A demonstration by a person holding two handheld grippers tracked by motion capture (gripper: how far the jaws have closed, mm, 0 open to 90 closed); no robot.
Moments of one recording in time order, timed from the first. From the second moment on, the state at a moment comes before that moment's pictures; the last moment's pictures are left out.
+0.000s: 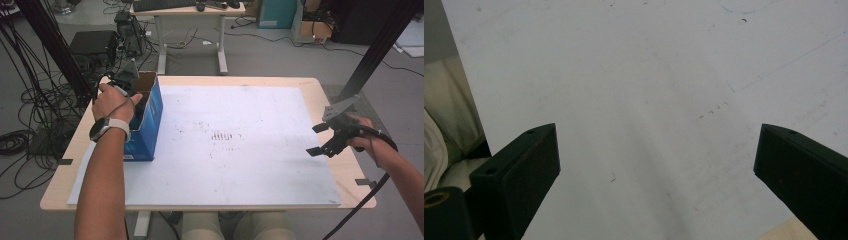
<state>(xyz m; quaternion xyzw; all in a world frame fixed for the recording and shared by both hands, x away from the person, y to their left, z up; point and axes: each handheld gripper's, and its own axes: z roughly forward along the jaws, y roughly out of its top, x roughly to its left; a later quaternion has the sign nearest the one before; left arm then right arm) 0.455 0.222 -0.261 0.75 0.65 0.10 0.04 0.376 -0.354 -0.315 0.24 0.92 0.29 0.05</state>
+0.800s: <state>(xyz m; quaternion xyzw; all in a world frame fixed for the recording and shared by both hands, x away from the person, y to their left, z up) 0.454 0.223 -0.261 0.75 0.65 0.10 0.04 0.375 -0.355 -0.316 0.24 0.92 0.29 0.05</state>
